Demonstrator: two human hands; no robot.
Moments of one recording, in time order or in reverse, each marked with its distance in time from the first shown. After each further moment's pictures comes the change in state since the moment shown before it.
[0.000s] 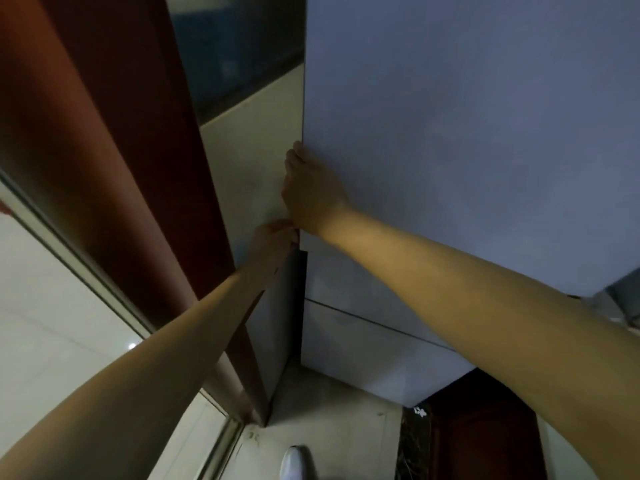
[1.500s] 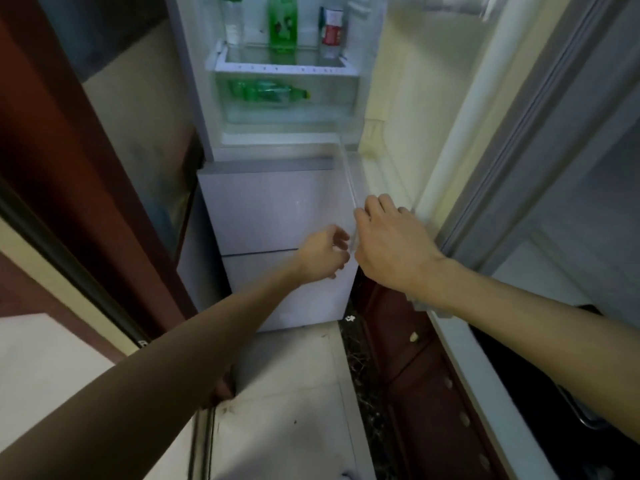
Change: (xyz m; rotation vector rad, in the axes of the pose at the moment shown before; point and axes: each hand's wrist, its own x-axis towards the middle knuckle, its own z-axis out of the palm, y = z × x) left_hand -0.301 -0.042 0.070 0.738 -0.878 0.406; right_hand -0.410 -0.049 -0.164 0.477 -0.371 0.602
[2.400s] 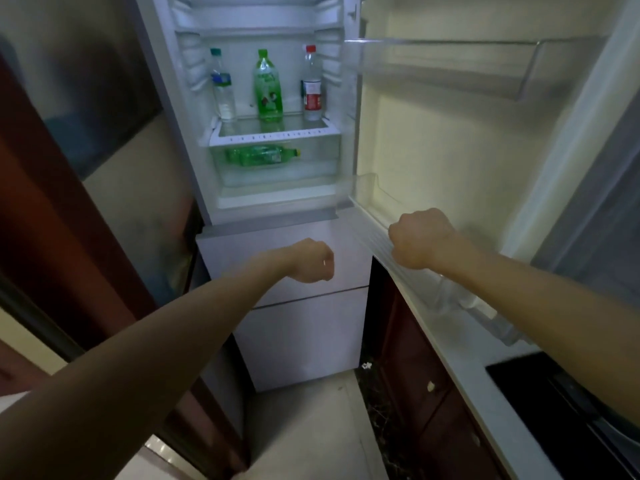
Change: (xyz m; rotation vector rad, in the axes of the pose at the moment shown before) left_hand 0.045 0.071 -0.067 0.744 -0.226 0.115; right_hand 0.046 0.106 -0.004 -0.162 -0.227 0.108
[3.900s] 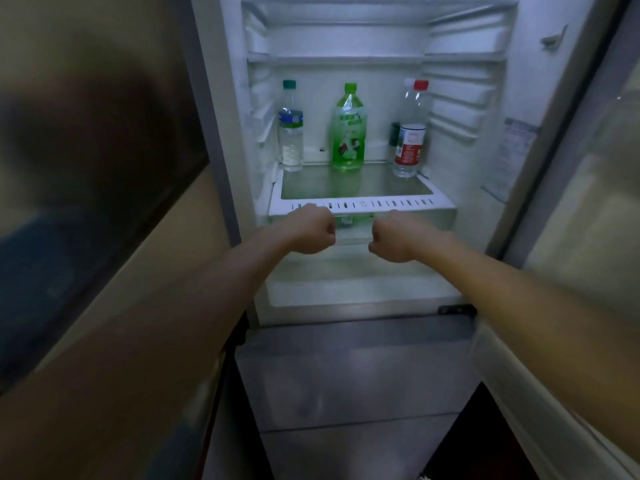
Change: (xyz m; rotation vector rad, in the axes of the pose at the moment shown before) left_hand 0.205 -0.284 -0.199 0.035 0.368 -0.140; right_hand 0.422 -0.053 -0.073 0.360 0.038 -0.060
